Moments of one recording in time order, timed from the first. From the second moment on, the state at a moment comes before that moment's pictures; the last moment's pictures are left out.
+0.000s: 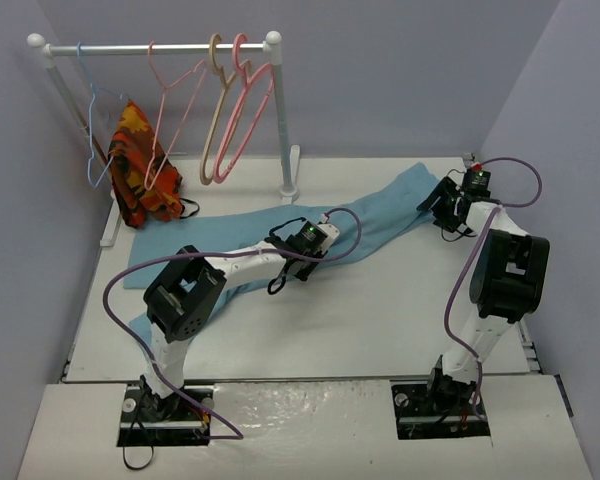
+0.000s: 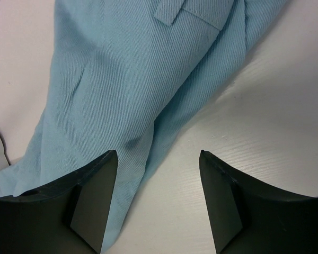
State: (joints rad) left arm -0.80 1.97 1.33 -0.32 -0.20 0.01; right arm -0.23 1.89 1.27 -0.23 -0.24 0.53
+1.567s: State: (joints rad) left arm -0.79 1.65 1.38 -0.65 0.10 -0.10; right arm -0.24 1.99 1.31 -0.13 -0.23 0.62
